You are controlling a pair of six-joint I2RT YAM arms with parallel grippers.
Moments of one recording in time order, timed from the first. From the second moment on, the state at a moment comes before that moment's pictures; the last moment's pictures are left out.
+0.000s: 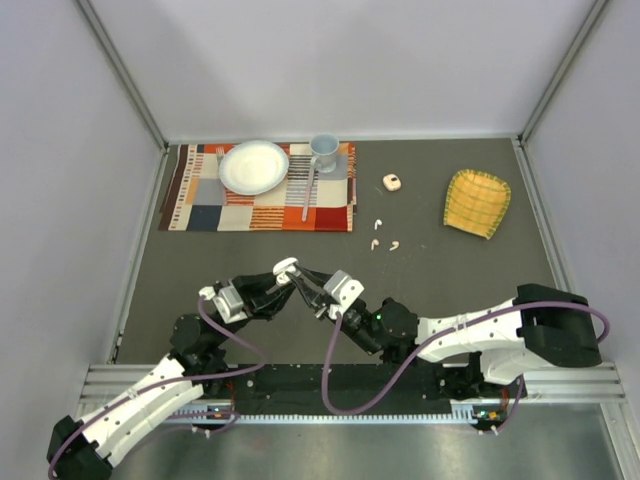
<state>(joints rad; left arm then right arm) -0.73 0.33 0.04 0.79 0.28 -0.03 1.46 1.41 0.66 1.17 0.52 -0.37</state>
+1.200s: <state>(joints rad) -0.73 0.32 0.04 0.79 0.27 -0.03 1.47 1.39 0.70 1.08 0.58 -0.41</state>
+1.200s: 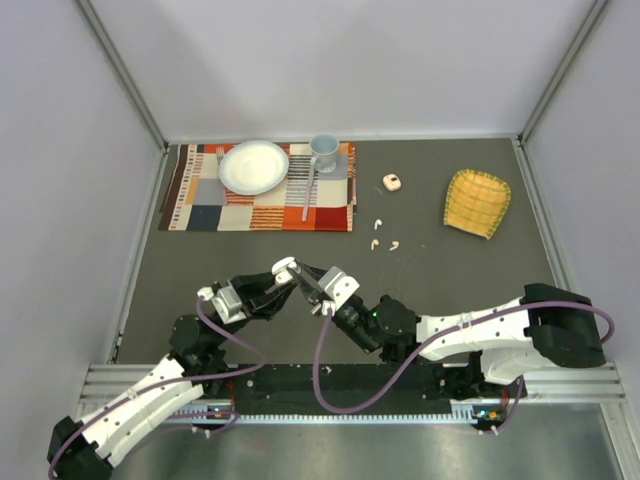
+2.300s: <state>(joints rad) -0.74 0.32 0.03 0.77 0.24 -0.04 1.47 1.38 0.70 0.97 0.58 -0.40</state>
